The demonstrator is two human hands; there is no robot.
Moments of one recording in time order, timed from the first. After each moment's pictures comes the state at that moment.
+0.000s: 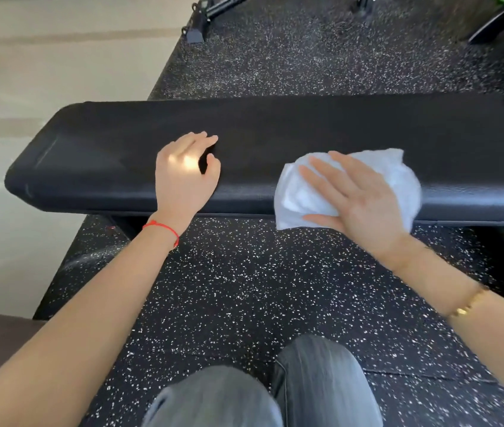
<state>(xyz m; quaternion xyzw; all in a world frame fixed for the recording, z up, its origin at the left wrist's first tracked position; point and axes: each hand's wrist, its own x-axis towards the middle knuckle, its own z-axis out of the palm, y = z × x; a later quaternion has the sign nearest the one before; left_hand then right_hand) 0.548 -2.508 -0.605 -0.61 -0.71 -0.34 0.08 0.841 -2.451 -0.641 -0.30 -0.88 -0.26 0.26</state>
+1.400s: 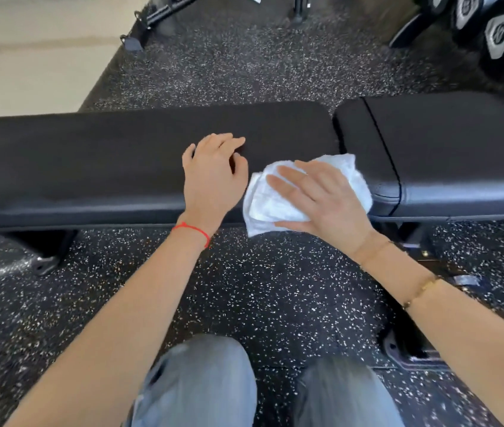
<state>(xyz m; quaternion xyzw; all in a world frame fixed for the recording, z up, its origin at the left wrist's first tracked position) 0.861 -2.423 -0.594 -0.62 -0.73 -0.28 0.02 1.076 -2.398 -0.634 -0.25 -0.90 -0.21 0.29</state>
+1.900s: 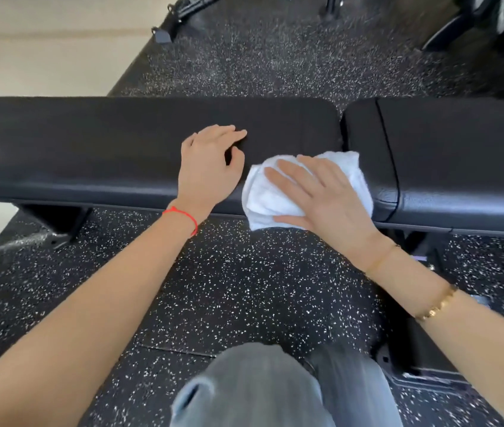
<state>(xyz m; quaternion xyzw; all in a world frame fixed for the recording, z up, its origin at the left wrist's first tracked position) 0.860 -2.424 -0.594 -0.63 -0.73 -0.28 0.02 1.085 -2.396 -0.624 -0.25 -0.92 -0.21 0.23</state>
